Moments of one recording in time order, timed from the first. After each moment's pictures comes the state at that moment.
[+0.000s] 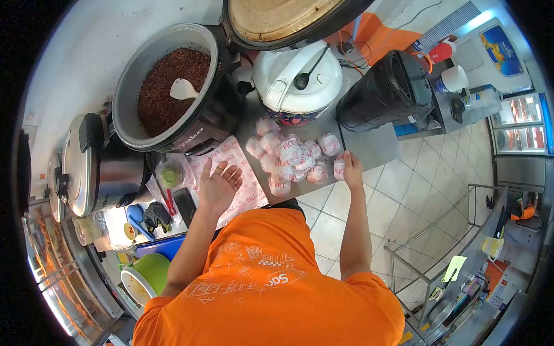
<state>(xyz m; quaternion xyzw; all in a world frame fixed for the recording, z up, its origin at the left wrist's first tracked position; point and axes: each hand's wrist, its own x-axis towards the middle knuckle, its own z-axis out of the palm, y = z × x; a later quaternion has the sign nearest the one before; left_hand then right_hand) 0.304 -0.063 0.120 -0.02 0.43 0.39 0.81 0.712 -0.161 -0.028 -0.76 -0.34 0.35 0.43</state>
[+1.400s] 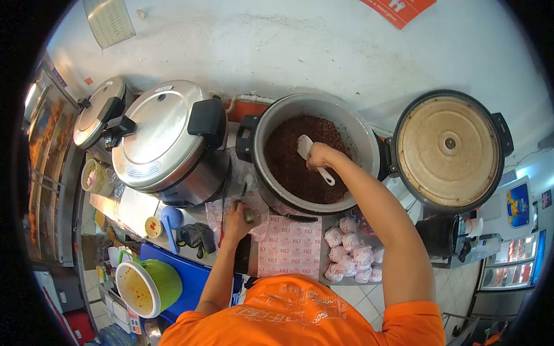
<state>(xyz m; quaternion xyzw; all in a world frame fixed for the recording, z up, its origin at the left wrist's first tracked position) 0.071 -0.010 0.005 0.58 0.74 0.27 0.23 0.317 0.269 0.169 -0.53 -0.73 0.37 -0.21</state>
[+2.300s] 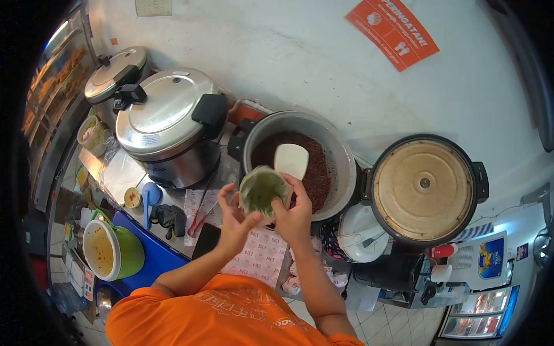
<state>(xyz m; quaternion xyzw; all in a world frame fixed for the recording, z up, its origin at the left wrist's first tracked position) 0.195 -0.015 0.225 0.27 0.35 0.74 0.51 0.309 0.058 0.277 -0.38 -0.64 0.53 0.41</state>
